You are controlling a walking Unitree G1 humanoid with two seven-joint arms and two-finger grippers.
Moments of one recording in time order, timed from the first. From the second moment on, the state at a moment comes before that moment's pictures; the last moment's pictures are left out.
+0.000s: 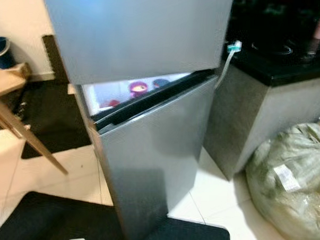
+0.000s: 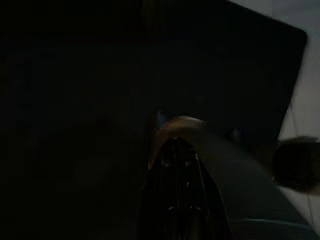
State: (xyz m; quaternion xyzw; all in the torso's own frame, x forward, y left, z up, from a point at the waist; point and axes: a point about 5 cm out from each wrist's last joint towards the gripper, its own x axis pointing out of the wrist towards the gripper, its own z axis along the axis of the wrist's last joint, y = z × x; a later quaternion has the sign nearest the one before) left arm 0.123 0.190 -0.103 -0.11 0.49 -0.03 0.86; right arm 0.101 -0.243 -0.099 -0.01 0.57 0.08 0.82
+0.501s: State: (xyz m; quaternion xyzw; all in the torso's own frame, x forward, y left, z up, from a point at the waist) left arm 0.120 0.187 -0.105 -0.11 0.50 -0.03 0.86; right arm 0.104 -0.255 -0.096 -0.05 0.57 0.06 0.82
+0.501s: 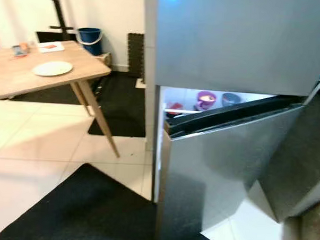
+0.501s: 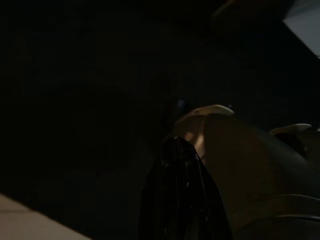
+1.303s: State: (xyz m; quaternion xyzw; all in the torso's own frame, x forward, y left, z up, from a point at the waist) left arm 0.124 0.186 -0.104 -0.09 0.50 -0.05 0.86; right arm 0.238 -0.280 -0.021 -0.12 0.34 -0.04 0.93
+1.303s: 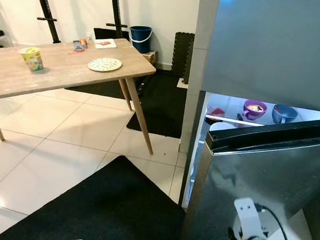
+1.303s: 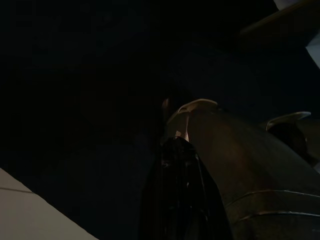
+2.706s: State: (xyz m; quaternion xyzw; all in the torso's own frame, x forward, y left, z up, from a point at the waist) left arm 0.120 0.189 -0.104 -0.08 0.49 -0.04 0.86; right arm 0.364 -0.201 0.106 -0.10 0.06 0.12 0.98
